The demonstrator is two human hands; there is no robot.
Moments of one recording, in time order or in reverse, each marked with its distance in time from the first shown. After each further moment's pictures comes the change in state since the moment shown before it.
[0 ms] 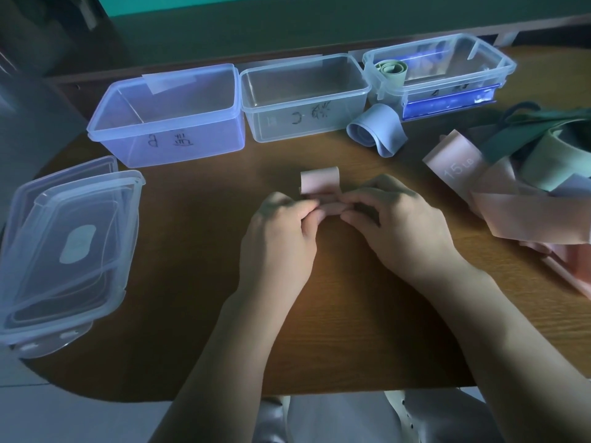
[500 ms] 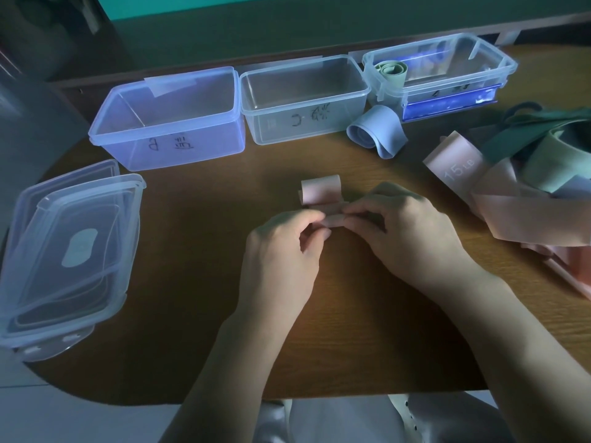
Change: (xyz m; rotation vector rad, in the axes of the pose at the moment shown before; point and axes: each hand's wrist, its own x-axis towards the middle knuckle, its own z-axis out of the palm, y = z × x) left_hand -0.018 0.007 -0.008 -0.092 -0.005 -0.006; right_hand -0.004 0.000 -0.009 0.038 -0.012 -0.026
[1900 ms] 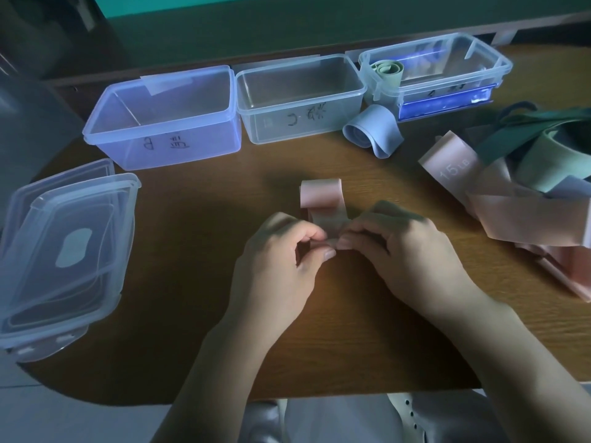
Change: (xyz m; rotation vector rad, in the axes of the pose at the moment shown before) left_hand -0.008 -0.003 -0.007 0.005 -0.116 0.036; right_hand -0.022 -0.003 -0.003 0.118 -0.014 -0.063
